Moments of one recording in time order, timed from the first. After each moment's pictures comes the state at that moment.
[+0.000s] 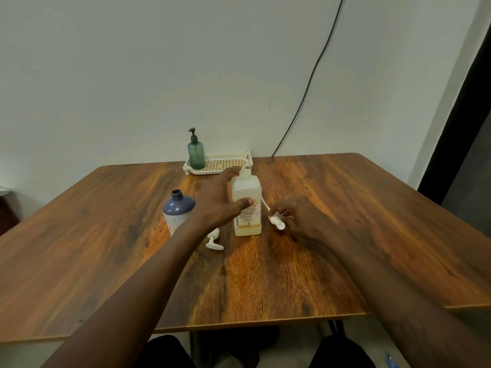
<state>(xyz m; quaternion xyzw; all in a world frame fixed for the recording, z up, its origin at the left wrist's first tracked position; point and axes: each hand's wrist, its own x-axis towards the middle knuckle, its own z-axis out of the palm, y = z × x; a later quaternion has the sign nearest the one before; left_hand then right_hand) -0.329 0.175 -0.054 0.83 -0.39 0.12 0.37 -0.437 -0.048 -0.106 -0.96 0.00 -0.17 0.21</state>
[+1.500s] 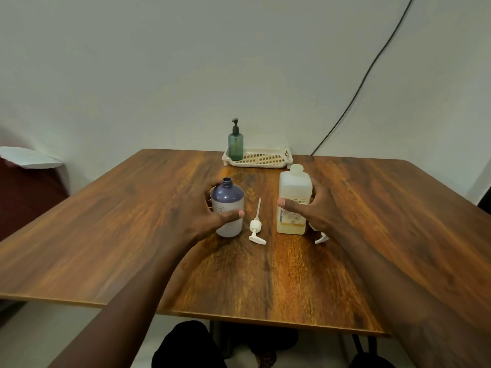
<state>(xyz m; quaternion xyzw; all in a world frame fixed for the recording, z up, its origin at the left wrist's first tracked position) -0.286 0.303 -0.103 0.84 -0.32 0.10 0.43 -0.386 0.021 -0.096 -0.84 0.06 -0.24 0.49</state>
